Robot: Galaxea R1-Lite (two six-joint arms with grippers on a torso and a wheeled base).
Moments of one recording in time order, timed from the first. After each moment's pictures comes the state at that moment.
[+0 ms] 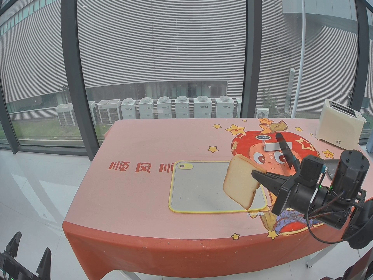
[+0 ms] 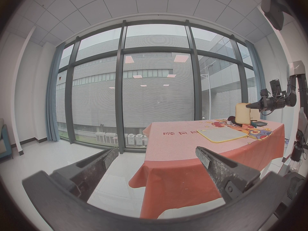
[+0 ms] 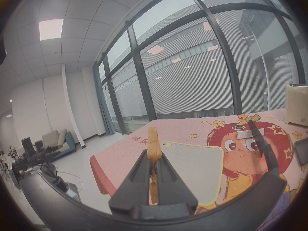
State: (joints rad) left arm 0.00 0.05 -0.02 0.00 -0.02 0.01; right arm 0.67 1.63 -0.34 -1.14 0.03 0.28
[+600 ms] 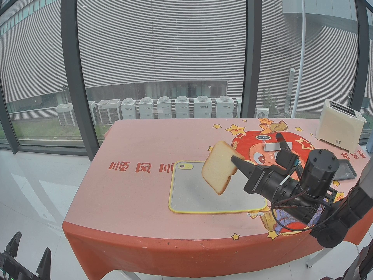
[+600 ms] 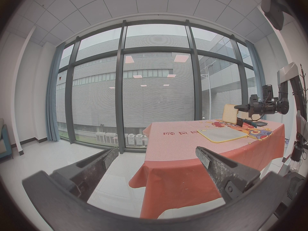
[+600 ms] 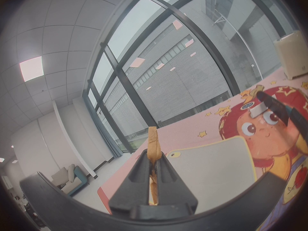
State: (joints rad) left arm 0.00 0.05 -0.02 0.00 -0.02 0.01; right arm 0.68 1.91 -0.47 -1.37 -0.04 0.59
